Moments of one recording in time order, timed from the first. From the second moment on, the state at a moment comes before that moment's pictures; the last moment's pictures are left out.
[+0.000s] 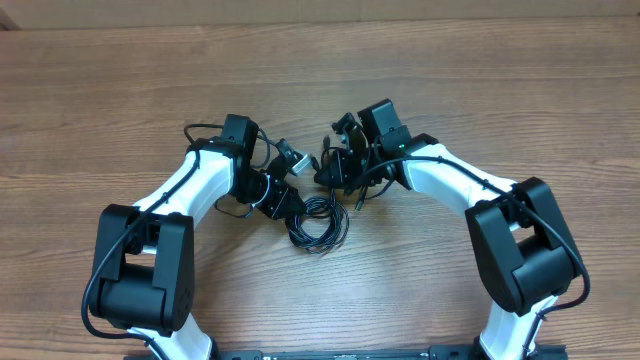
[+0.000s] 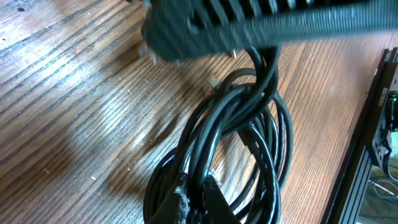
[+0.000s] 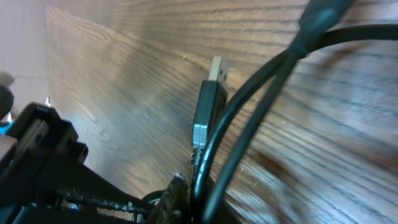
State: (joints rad) left arm -0.20 1.83 1.09 -0.77 0.71 0.45; right arm 0.45 1.96 1.20 -0.30 -0.68 0.42
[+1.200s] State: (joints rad) left arm -0.12 1.82 1.16 -0.82 0.83 0.44; right arm 0.44 1.76 1.20 -0.14 -0.41 0.68
